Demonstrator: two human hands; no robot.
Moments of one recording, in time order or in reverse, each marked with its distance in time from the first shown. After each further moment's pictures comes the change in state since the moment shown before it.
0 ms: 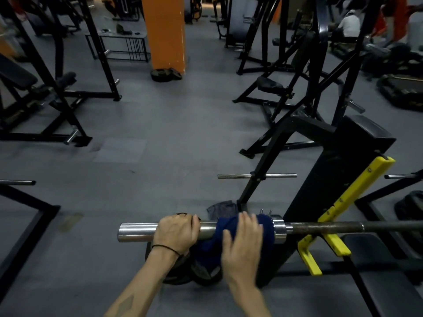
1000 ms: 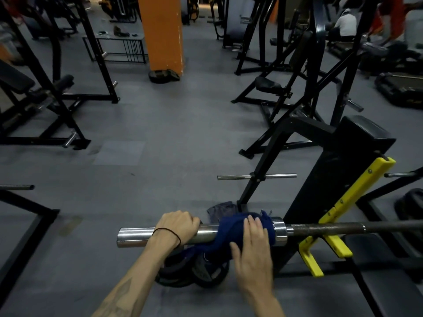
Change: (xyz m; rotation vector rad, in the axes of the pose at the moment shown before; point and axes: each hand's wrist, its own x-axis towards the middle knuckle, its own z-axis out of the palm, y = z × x) left_hand 0.035 -0.003 -0.020 0.142 -0.581 0.089; right_hand -0.003 0.026 -0.016 -0.129 -0.080 -0.100
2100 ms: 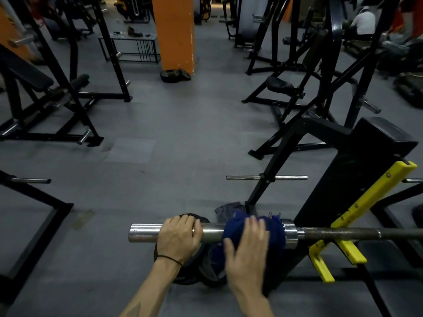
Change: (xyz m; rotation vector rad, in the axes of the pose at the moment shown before) left_hand -0.026 -0.002 0.060 -0.167 0.833 -0.094; right_hand -0.001 -0.035 0.013 0.036 0.012 0.059
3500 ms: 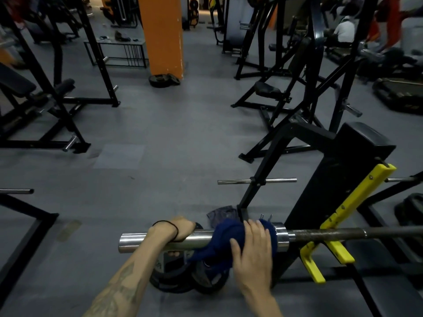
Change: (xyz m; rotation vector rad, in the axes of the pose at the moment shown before) left_hand 0.082 0.000 -0.024 -0.140 -1.238 -0.199; right_hand 0.017 0.027 -0.014 -0.043 0.020 0.028
